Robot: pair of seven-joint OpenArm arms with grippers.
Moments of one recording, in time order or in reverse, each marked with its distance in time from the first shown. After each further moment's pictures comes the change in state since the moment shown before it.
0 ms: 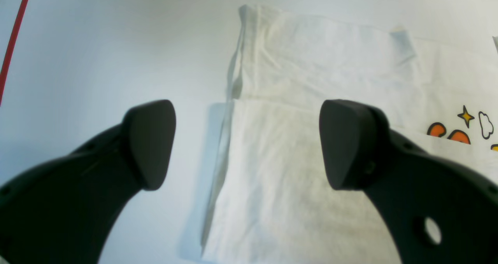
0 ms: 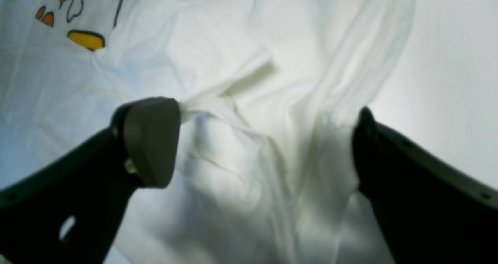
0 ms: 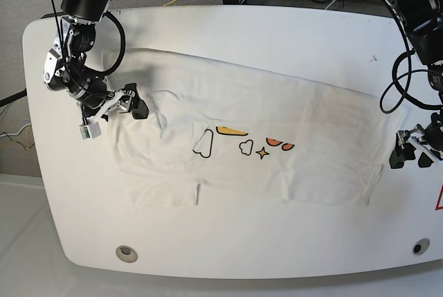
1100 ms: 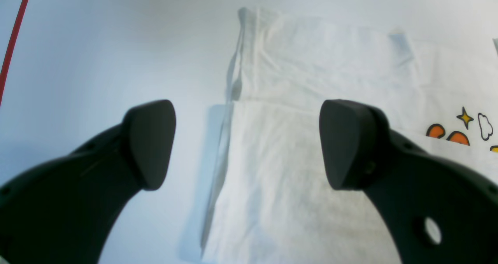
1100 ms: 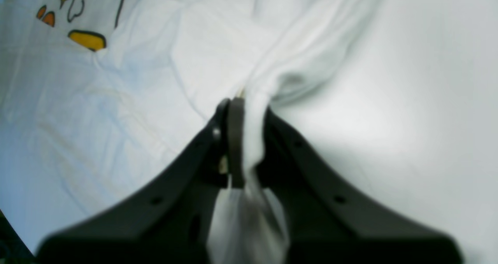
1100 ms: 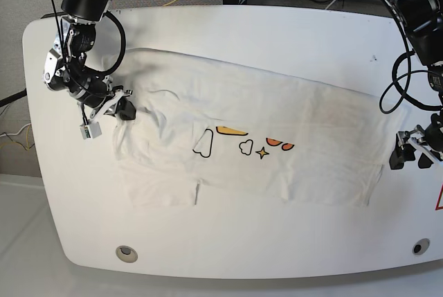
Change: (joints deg) left arm -0.3 0.0 0.2 0.0 0.0 0.0 0.0; right arm -0.1 -0.2 -0.2 0.0 0.0 0.0 0.0
